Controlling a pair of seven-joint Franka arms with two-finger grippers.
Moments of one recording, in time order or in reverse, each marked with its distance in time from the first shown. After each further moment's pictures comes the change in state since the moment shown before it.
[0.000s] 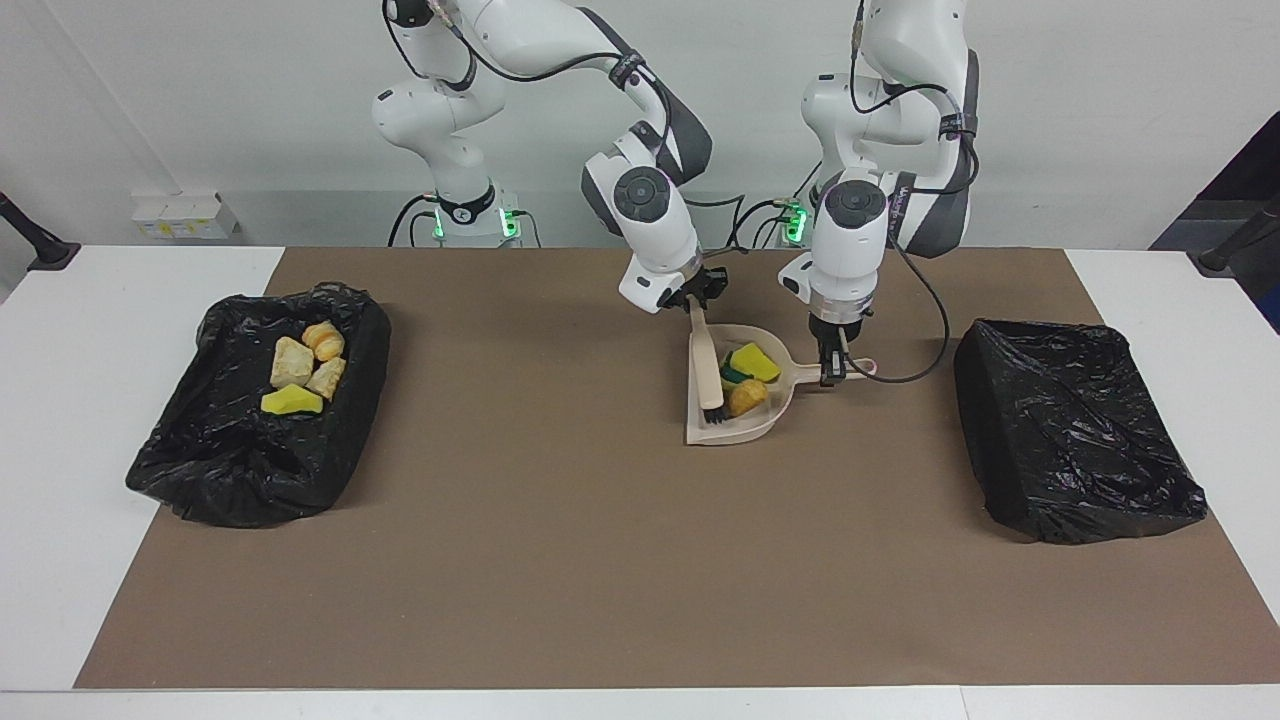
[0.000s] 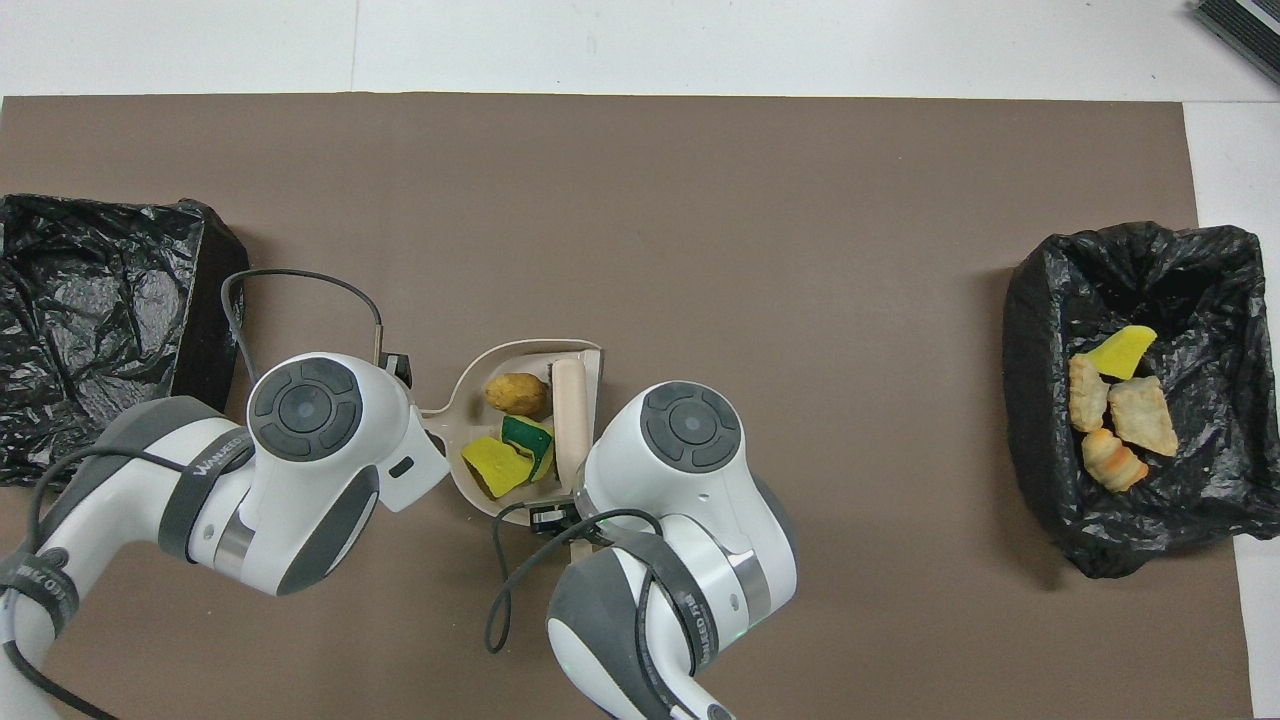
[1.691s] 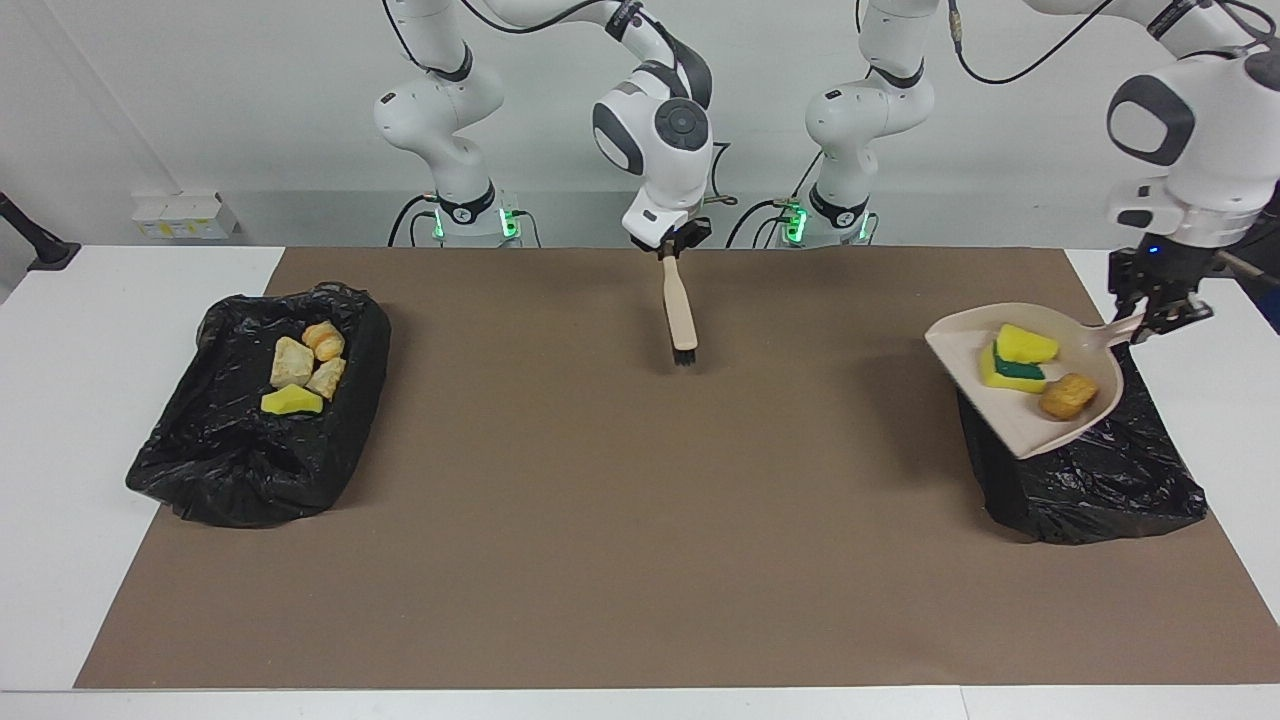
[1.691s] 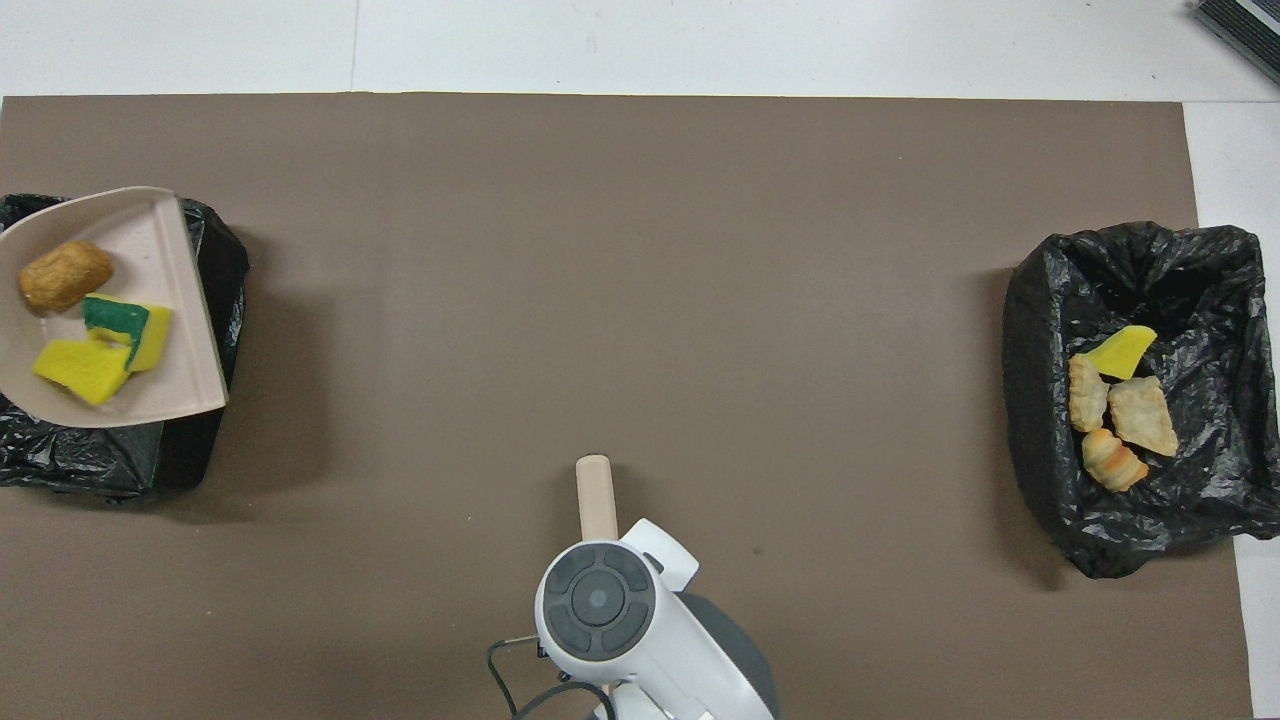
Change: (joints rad) left arm 0.683 -0.058 0.031 0.389 -0.069 -0.252 0.420; right arm 0.187 -0.154 0.006 -0.175 -0.192 -0.064 0.303
